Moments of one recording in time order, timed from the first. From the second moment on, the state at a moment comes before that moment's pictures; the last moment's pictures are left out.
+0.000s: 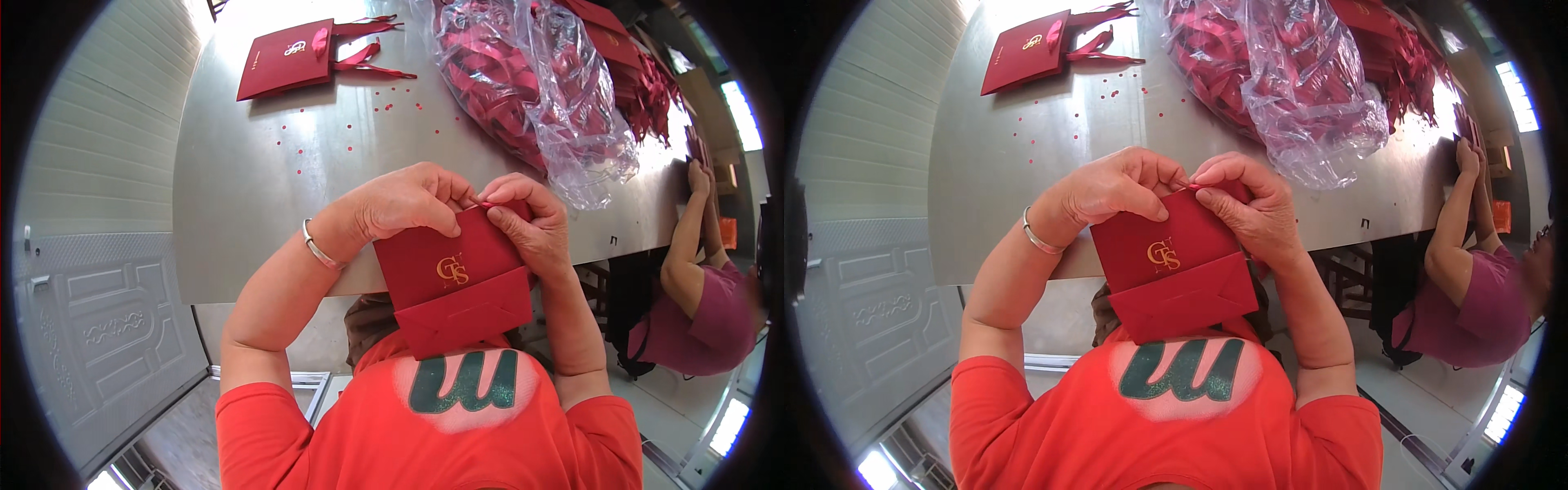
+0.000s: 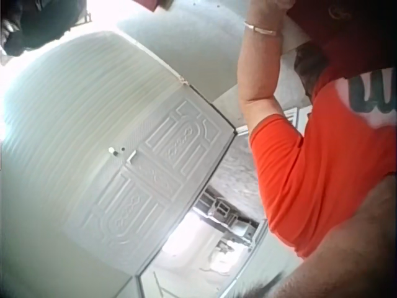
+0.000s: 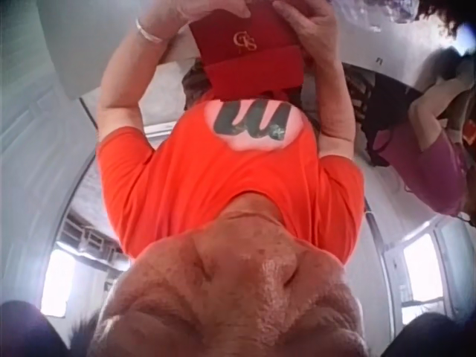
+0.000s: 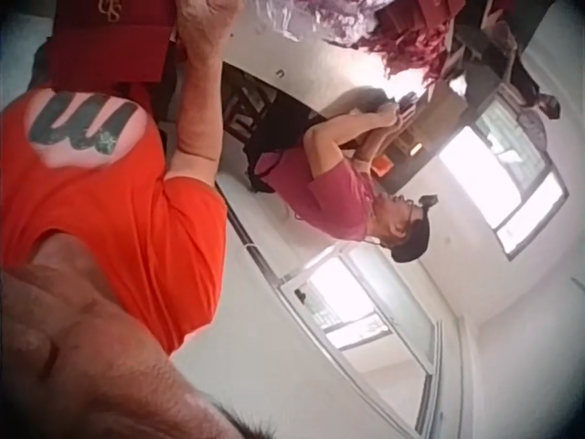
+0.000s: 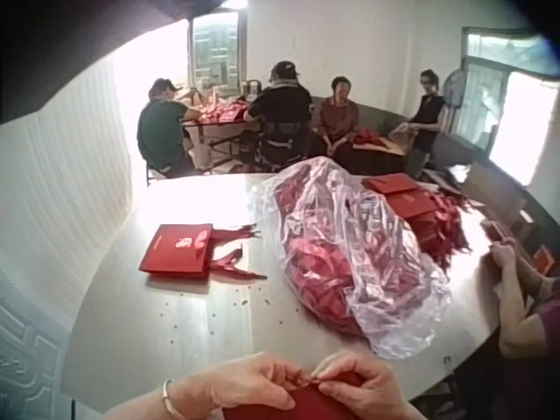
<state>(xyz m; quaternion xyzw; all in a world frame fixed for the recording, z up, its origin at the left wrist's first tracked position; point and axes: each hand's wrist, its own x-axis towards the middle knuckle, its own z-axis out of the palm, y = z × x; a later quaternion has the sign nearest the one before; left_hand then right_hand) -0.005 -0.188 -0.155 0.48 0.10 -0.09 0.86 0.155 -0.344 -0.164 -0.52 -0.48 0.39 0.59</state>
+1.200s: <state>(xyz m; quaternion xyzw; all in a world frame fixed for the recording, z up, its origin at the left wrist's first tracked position) -0.007 -0.212 -0.134 0.49 0.20 -0.09 0.84 0.144 -0.366 -0.174 -0.49 -0.45 0.35 0.66</state>
